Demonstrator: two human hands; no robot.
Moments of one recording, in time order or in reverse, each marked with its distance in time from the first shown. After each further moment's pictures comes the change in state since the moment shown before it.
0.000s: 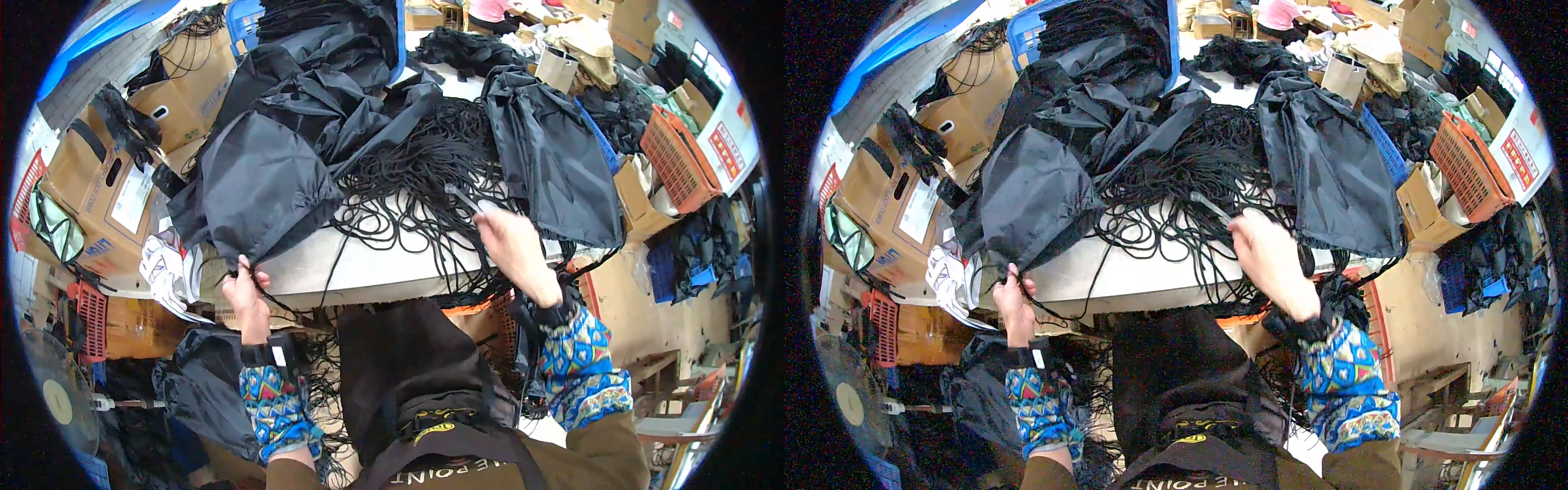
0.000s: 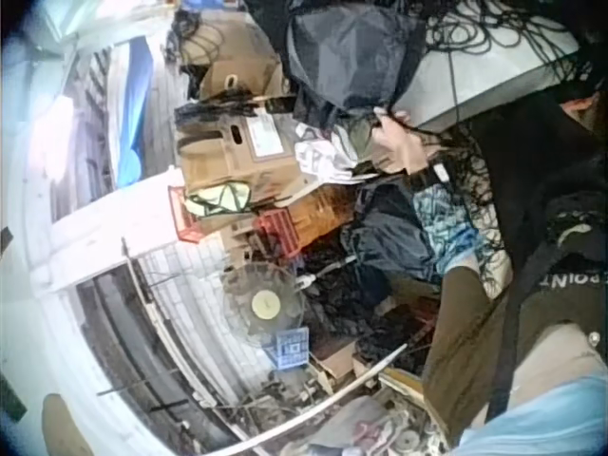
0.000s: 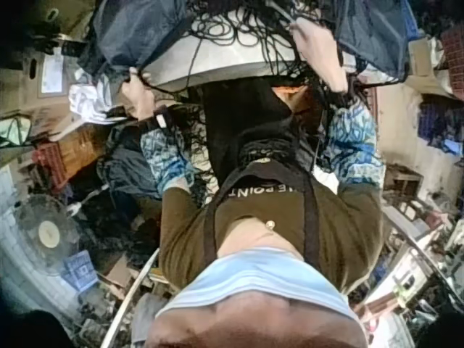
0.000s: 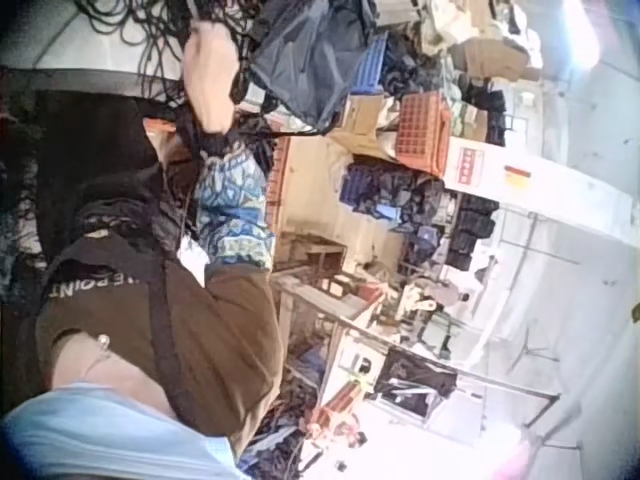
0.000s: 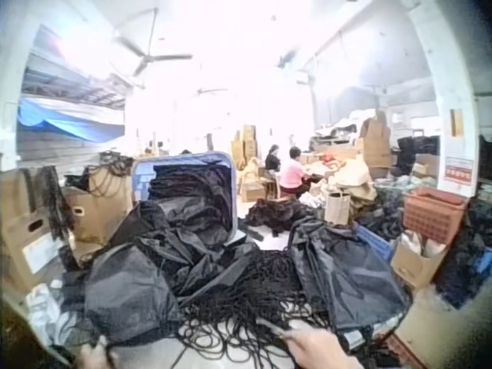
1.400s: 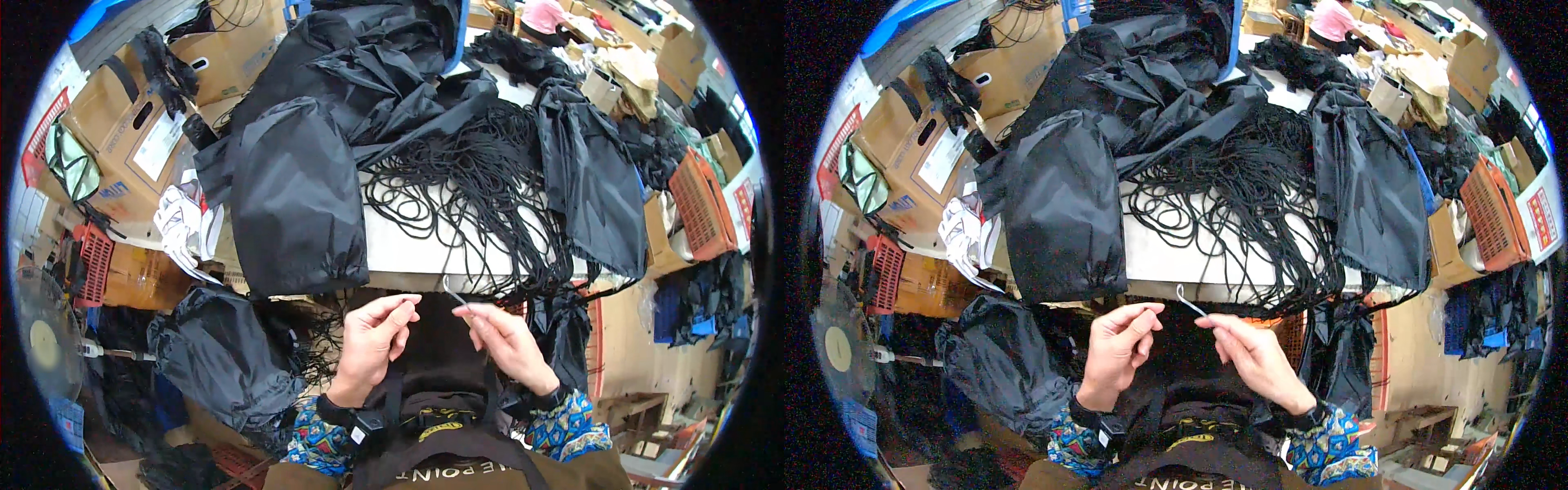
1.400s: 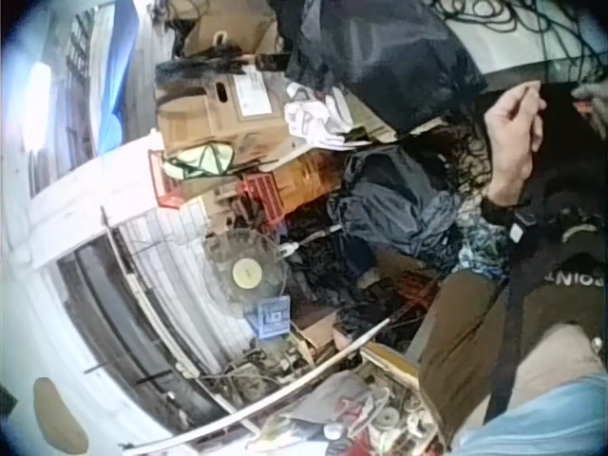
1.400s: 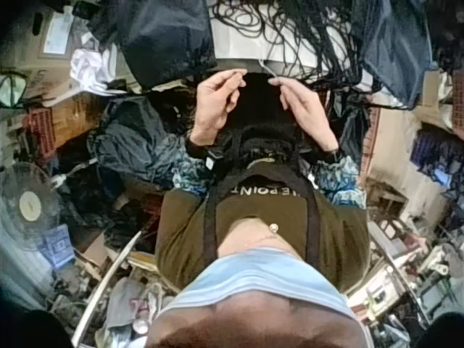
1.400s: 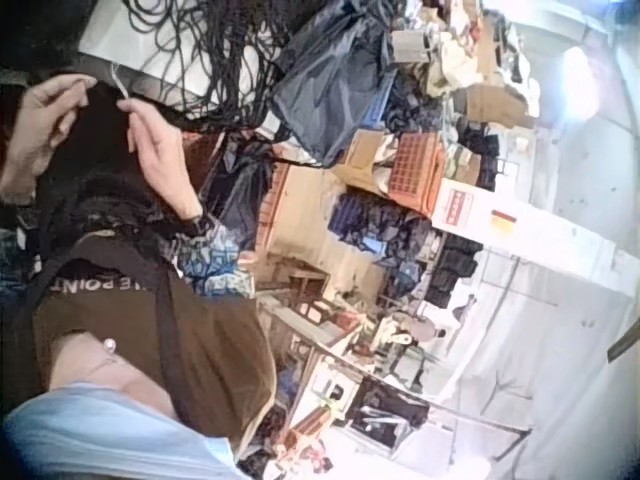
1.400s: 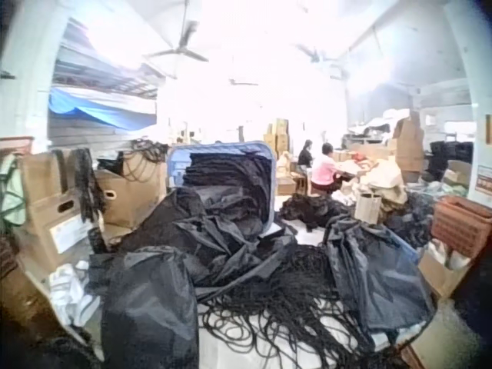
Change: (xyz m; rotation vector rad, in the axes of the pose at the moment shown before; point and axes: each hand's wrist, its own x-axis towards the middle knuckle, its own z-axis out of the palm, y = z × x) left_hand -0.195 0.036 0.040 -0.168 -0.694 -0.425; right_hand -0.082 -0.088 -0.010 0.869 -0.530 0.290
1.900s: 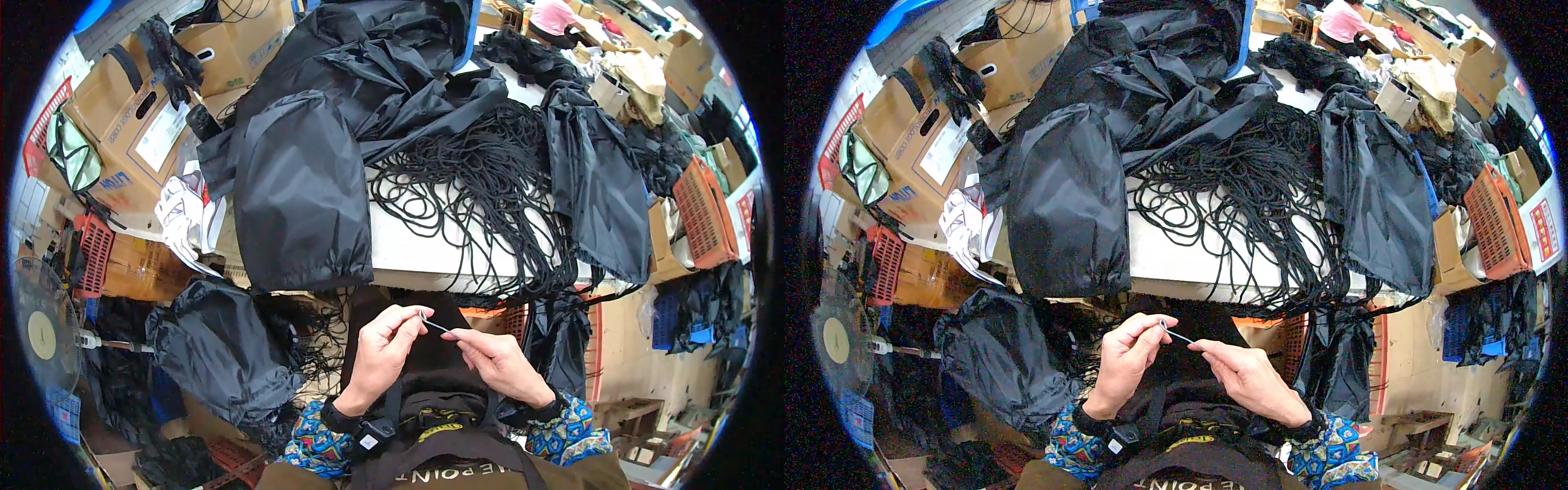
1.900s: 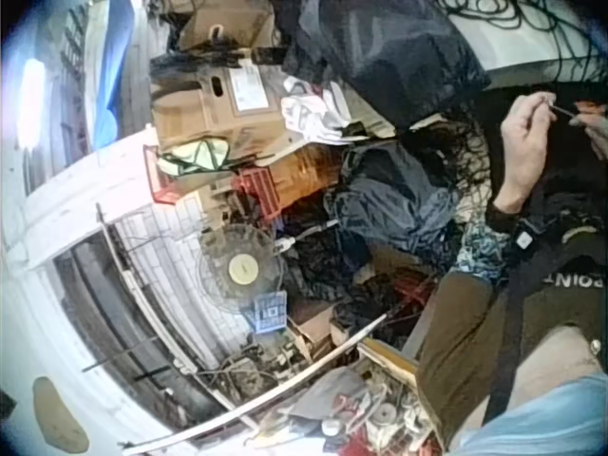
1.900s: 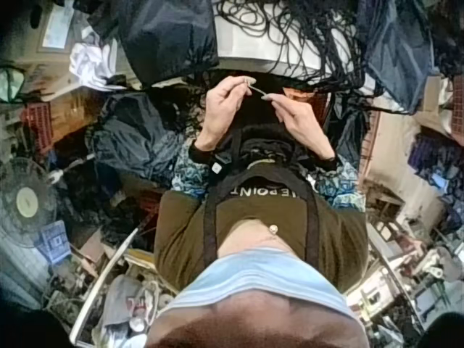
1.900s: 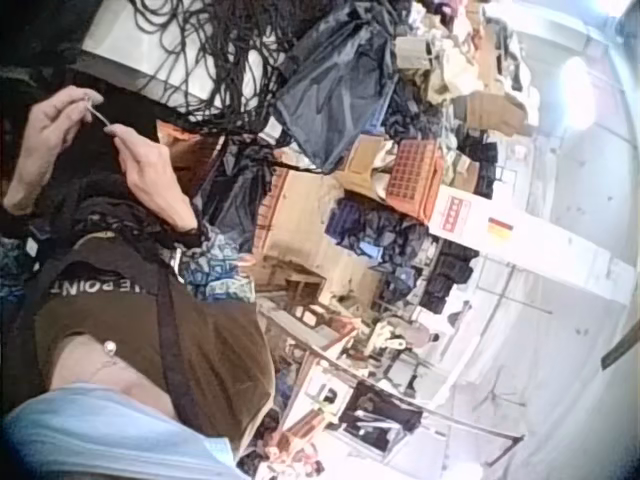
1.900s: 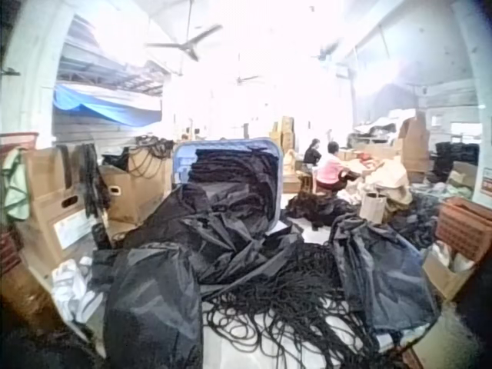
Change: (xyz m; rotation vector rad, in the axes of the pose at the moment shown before) left_hand -0.007 -0.016 -0.003 0.417 -0.042 0.244; right_hand -0.006 0.001 0.015 -0.218 -0.082 -0.070
